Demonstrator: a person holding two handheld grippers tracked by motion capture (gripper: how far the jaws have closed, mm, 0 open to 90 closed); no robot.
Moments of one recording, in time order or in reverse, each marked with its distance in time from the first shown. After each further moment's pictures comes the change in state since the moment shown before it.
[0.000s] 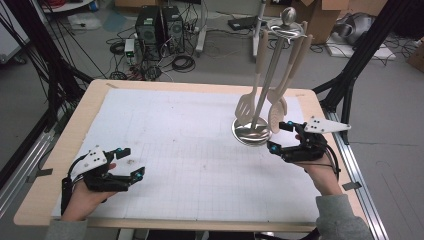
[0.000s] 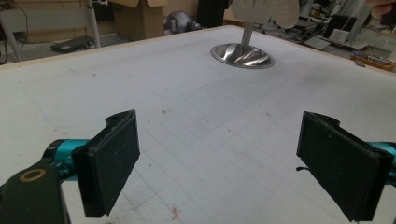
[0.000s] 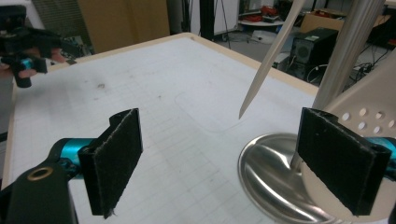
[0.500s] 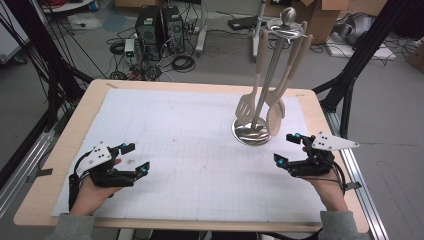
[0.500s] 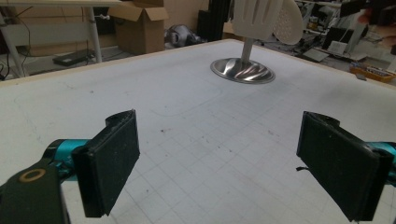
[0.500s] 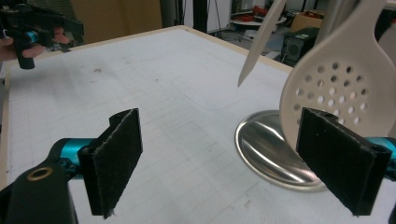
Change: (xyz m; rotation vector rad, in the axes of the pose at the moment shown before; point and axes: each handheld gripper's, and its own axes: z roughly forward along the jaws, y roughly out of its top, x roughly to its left) left arm 0.000 0.004 0.011 -0.050 0.002 0.007; right arm 0.009 -0.034 -0.023 -0.009 -0.041 -0.010
